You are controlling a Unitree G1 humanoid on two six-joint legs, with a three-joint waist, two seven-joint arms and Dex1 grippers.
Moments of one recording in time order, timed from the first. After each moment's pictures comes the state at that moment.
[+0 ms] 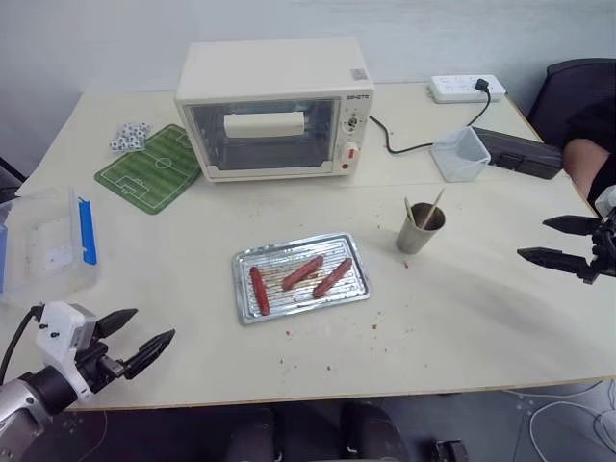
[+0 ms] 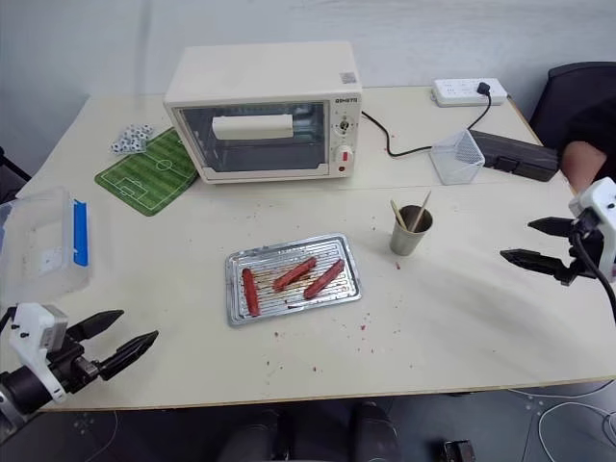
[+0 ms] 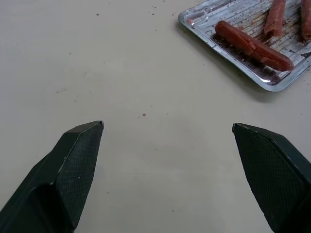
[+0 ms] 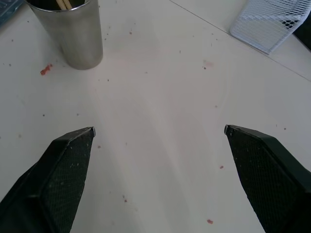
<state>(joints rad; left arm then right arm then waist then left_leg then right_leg) 0.47 0.63 0.65 -0.51 -0.62 0.56 -0.69 -0.43 -1.13 -0.28 0.42 0.33 0.37 1.25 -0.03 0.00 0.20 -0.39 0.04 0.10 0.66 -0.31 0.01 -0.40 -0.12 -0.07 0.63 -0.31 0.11</state>
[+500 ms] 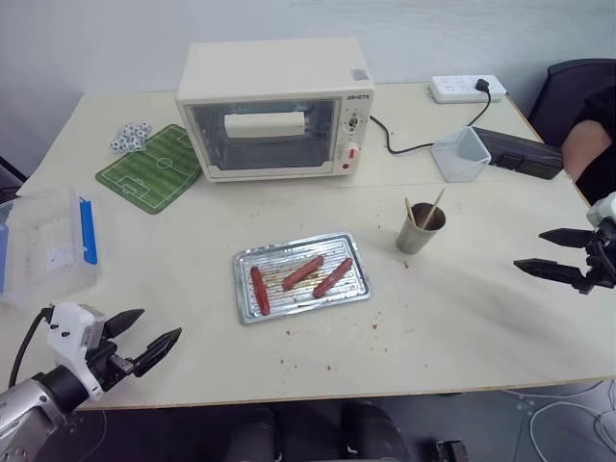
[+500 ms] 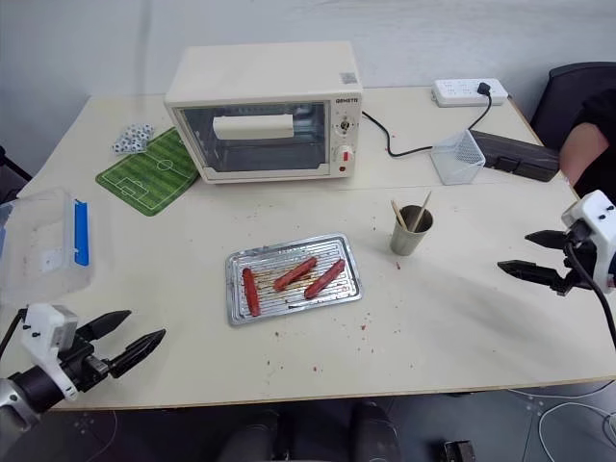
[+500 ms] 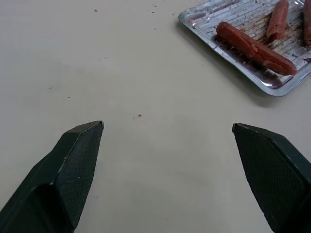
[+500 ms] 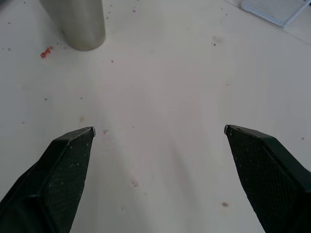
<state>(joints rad) 0.43 0.61 0.60 -0.51 -0.62 0.56 -0.65 -0.35 -1.13 -0.28 0.34 0.35 0.45 1.22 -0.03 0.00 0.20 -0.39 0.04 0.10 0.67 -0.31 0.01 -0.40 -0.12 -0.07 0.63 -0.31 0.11</state>
